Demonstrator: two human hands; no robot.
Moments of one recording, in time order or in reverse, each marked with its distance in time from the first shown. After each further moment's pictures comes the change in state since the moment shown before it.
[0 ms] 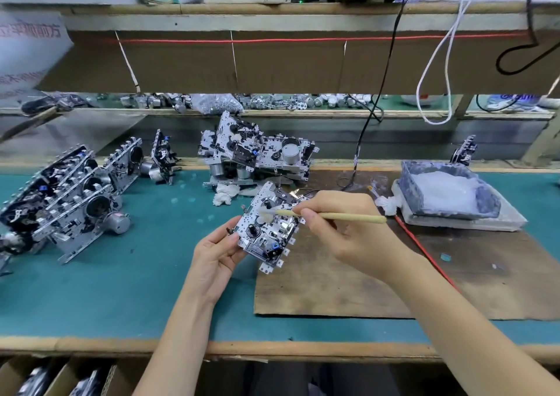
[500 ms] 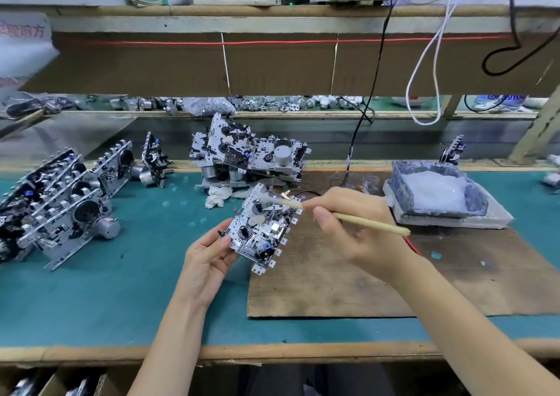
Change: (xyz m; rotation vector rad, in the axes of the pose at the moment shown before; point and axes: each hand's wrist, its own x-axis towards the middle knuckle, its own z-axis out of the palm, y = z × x) left_hand 0.001 -0.001 -0.001 0.000 0.010 0.001; right_hand -0.008 0.005 -0.012 -0.032 0.128 -0.065
